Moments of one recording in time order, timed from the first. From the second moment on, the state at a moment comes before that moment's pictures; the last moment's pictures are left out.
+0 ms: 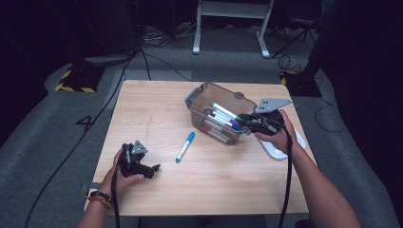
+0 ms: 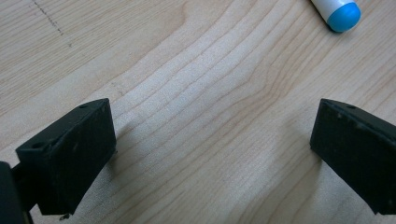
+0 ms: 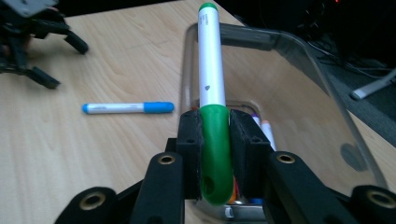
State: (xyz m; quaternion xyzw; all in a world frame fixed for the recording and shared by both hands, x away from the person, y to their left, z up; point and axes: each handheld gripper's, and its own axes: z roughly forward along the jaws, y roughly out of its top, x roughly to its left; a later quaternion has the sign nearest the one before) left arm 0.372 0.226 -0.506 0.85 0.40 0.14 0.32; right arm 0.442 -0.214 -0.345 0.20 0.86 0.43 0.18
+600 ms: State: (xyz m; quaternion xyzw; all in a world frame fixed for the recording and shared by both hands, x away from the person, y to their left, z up) left arm 0.372 0.226 -0.506 0.85 0.39 0.14 0.32; right arm 0.493 -0.199 -0.359 0.23 0.88 0.38 0.16
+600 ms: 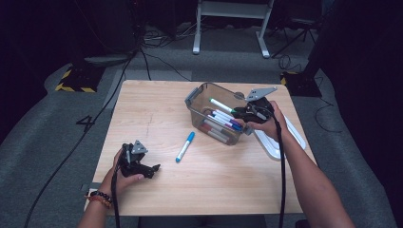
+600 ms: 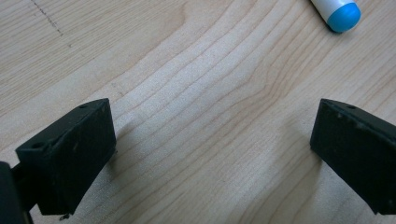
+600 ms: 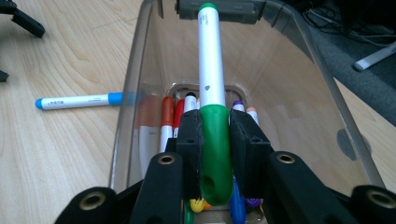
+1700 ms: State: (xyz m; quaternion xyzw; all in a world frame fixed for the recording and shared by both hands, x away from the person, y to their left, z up) left arm 0.373 0.226 -0.506 0.85 0.39 0.14 0.32; right arm 0.531 -0.155 -0.400 0.22 0.94 0.25 0.10
